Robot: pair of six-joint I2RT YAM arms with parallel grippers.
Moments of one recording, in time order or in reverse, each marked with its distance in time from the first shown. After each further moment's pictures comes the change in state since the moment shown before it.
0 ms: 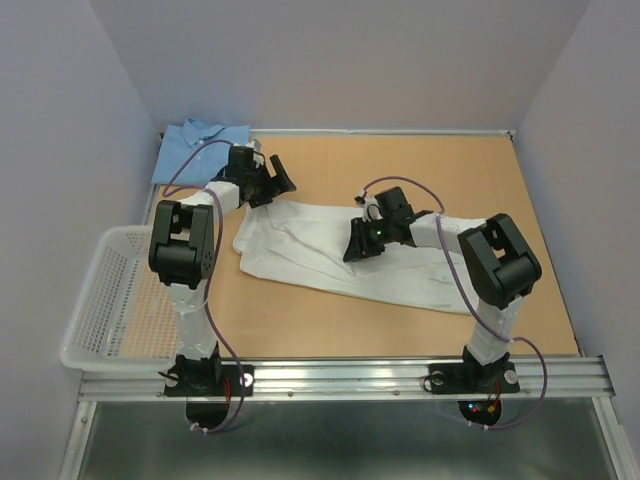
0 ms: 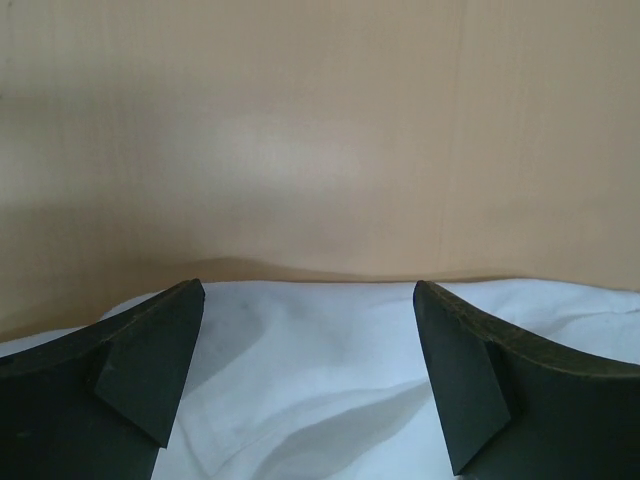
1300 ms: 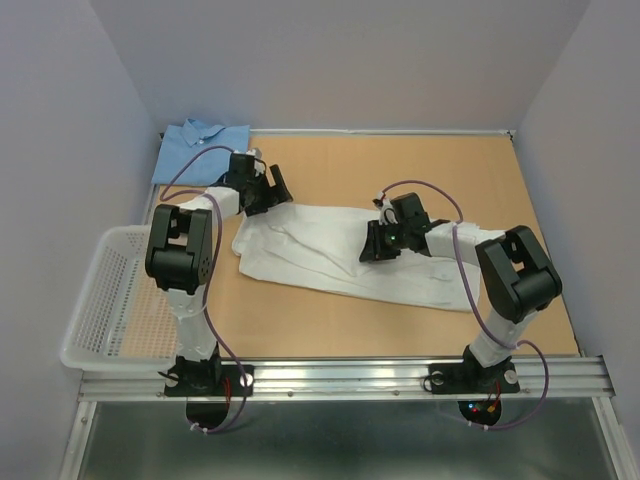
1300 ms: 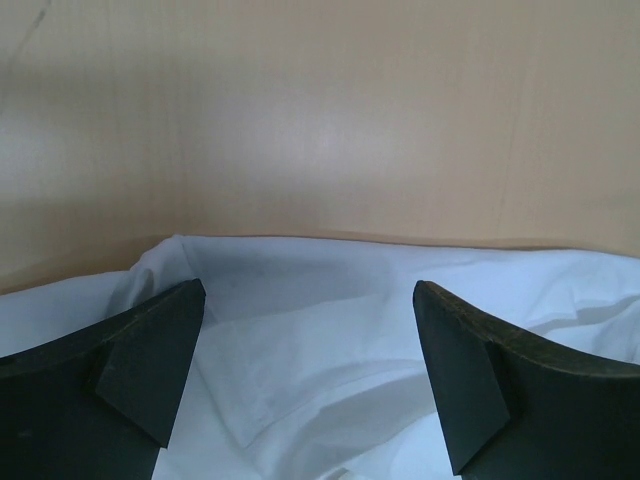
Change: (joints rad) left arm -0.008 -0.042 -0.092 -0.033 -0.065 0.060; right arm -0.070 -0.129 -0.165 0.071 0.083 0.016
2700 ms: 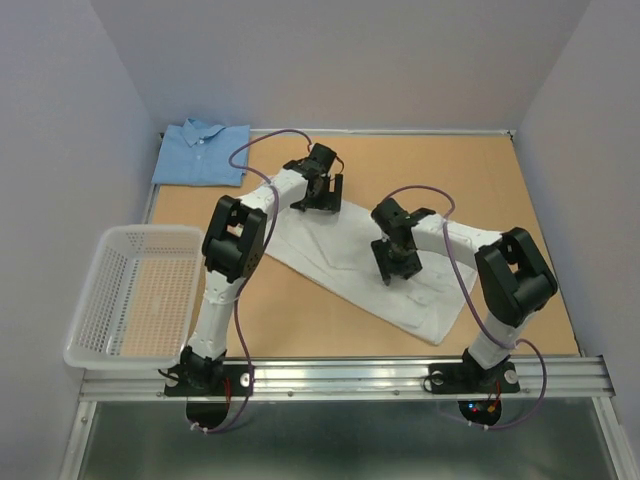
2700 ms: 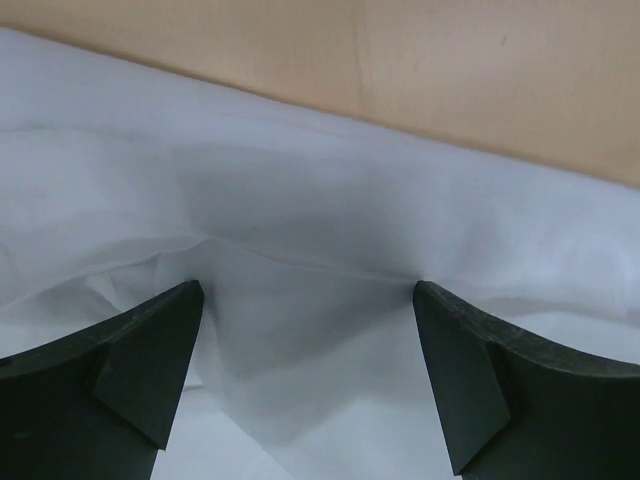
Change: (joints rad) left arm -0.338 0.243 0.467 -0.484 -0.338 0.120; right arm 0.097 -0.006 0.170 -0.658 0.560 -0.045
